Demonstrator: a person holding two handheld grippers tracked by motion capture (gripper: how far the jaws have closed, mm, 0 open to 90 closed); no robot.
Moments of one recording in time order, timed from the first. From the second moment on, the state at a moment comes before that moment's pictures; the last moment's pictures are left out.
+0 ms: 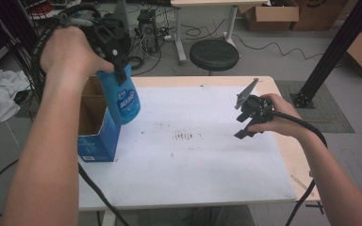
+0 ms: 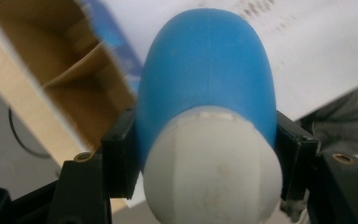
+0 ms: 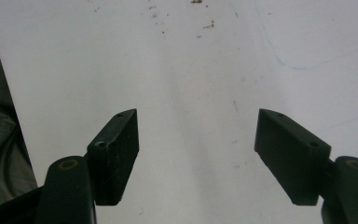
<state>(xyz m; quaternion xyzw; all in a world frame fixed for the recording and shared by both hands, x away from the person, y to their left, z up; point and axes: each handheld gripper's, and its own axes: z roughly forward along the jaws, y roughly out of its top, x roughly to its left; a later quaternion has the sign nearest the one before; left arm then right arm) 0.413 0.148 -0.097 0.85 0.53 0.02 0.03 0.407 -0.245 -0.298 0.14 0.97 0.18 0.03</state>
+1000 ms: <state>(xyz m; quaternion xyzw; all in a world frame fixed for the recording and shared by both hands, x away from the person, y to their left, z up) 0.423 0.242 -0.124 0.71 0.70 0.03 0.00 0.412 -0.281 -0.290 0.16 0.97 0.15 0.05</state>
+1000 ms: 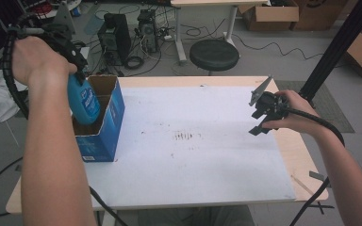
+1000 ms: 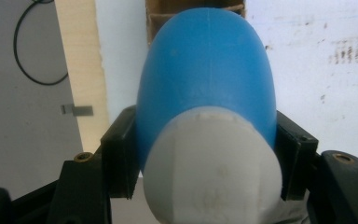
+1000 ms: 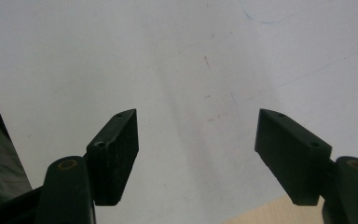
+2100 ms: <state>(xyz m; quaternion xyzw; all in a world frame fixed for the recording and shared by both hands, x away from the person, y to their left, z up) 0.438 0.248 -0.249 0.72 0.70 -0.03 -0.03 0.410 -0.286 -0.292 0.17 0.97 0.15 0.05</state>
